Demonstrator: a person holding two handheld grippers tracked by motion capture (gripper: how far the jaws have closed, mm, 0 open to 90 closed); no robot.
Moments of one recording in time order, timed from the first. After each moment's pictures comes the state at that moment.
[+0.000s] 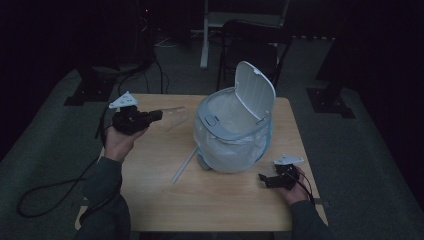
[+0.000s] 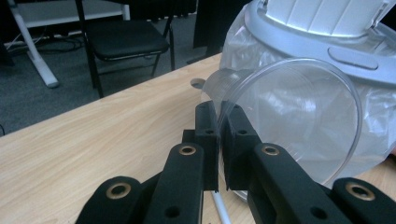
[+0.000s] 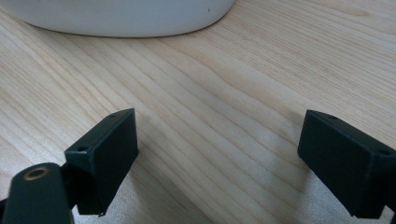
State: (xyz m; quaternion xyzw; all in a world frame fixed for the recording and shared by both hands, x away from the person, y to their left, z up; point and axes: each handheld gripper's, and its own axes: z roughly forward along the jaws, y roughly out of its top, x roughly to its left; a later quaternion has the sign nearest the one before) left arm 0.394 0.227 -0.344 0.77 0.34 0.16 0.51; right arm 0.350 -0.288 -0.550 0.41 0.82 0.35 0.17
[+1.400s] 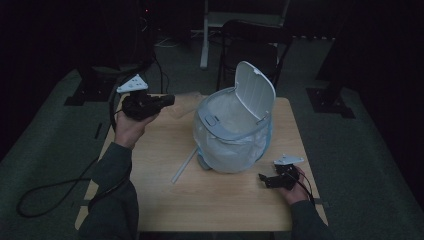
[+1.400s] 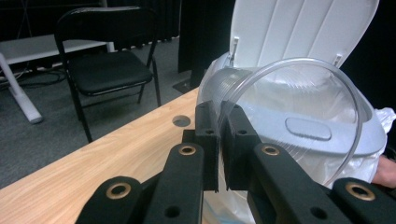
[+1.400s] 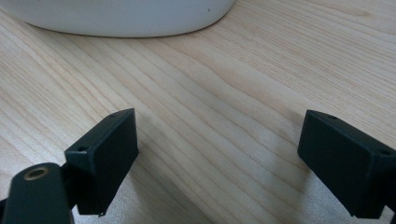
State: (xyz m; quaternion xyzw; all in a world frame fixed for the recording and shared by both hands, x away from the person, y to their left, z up) left arm 0.407 0.194 -0.303 0.76 0.30 0.17 0.55; right arm 0.350 -0.288 -0.550 0.41 0.82 0.35 0.17
